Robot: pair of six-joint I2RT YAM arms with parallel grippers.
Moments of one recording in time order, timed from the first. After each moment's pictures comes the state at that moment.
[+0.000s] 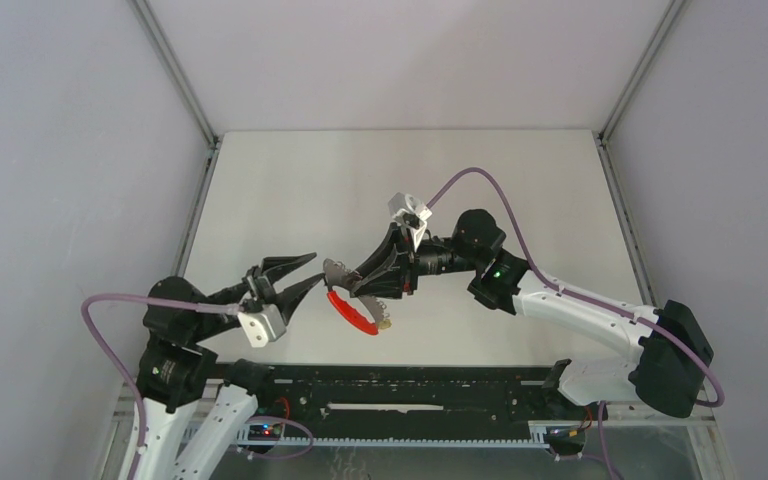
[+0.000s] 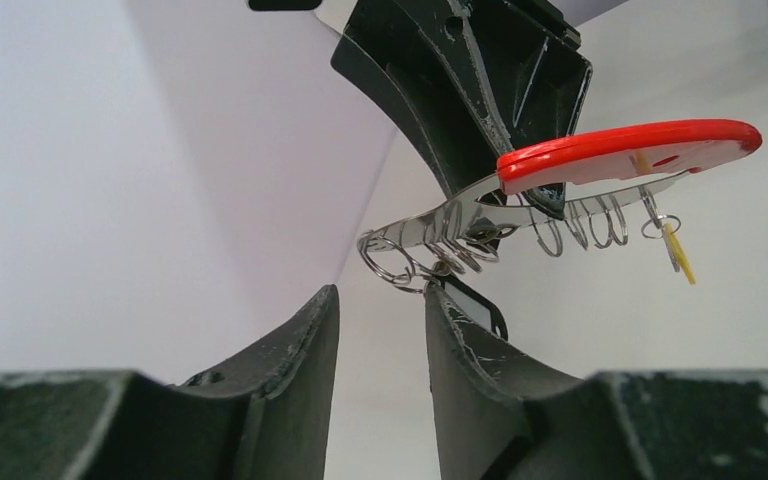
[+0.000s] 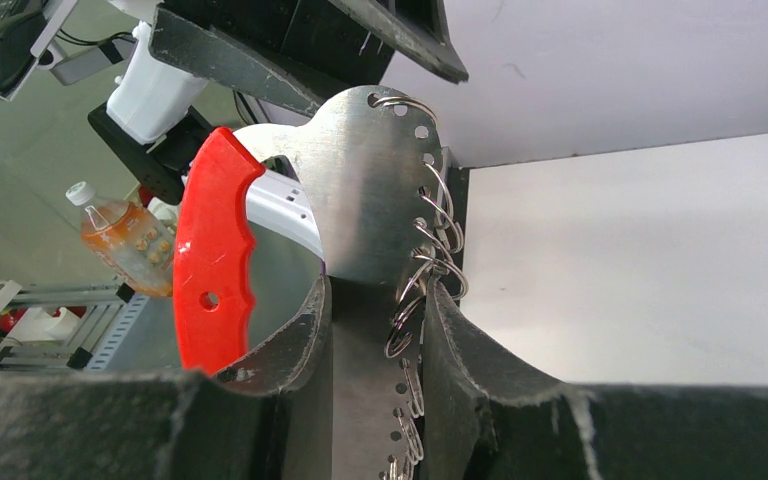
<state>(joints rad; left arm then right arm) -0.30 0.38 0.82 -0.37 0.87 0.73 0.91 1.30 0.94 0.50 -0.79 0.38</state>
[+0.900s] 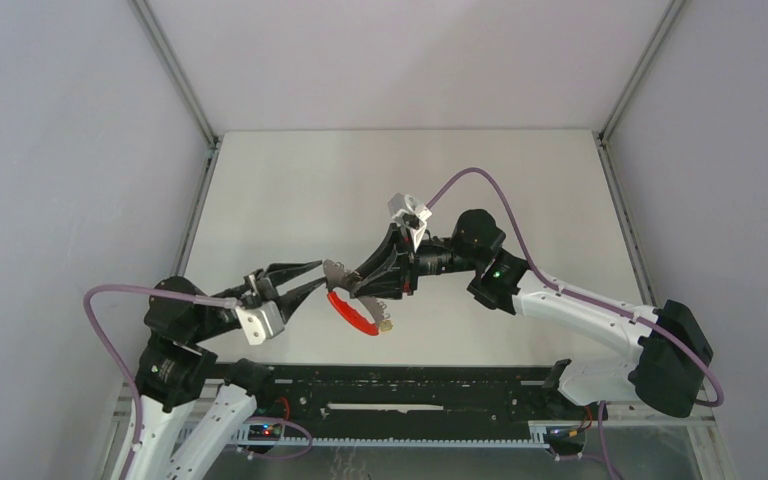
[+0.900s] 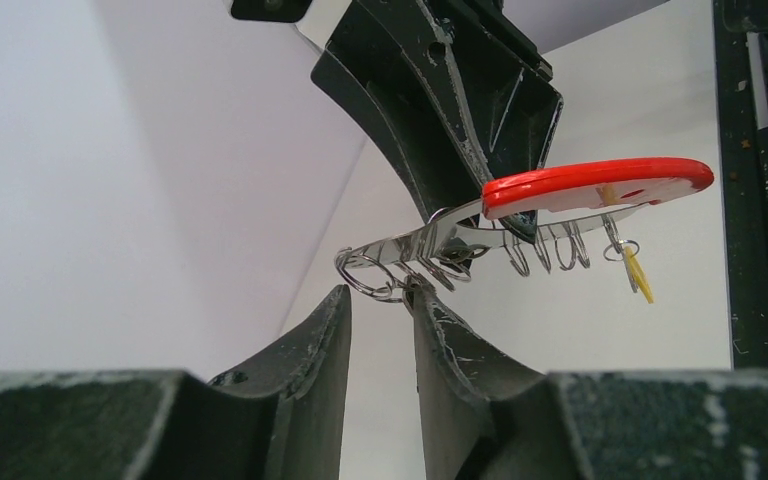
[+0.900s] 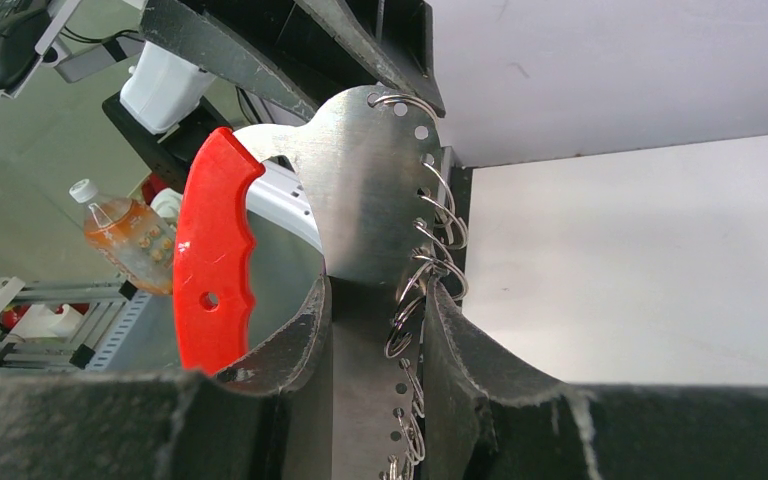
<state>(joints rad) -0.37 0.39 0.82 -0.37 0.83 0.62 0.91 1.30 0.94 0.51 -0.80 0.38</state>
